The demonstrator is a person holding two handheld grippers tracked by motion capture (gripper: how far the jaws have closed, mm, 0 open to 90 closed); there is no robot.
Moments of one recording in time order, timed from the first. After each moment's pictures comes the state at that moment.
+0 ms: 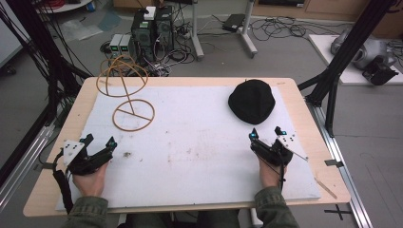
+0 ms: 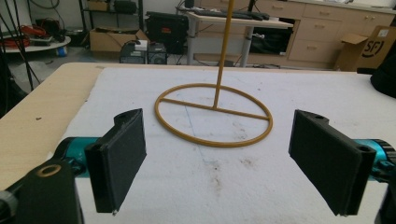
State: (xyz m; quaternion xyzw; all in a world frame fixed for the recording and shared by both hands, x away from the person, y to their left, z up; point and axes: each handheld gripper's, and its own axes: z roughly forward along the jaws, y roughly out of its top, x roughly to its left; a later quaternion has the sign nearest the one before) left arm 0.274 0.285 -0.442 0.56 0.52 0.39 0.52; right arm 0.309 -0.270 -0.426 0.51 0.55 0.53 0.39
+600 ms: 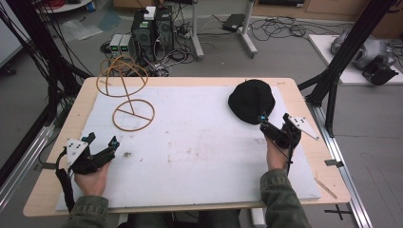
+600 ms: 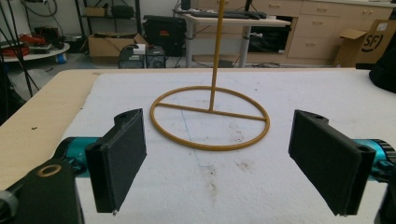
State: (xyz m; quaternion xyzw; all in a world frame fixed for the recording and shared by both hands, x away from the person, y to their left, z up) left arm 0.277 0.279 -0.440 0.57 0.50 0.40 0.51; right arm 0.351 -0.293 -0.399 0.56 0.52 0.53 0.37
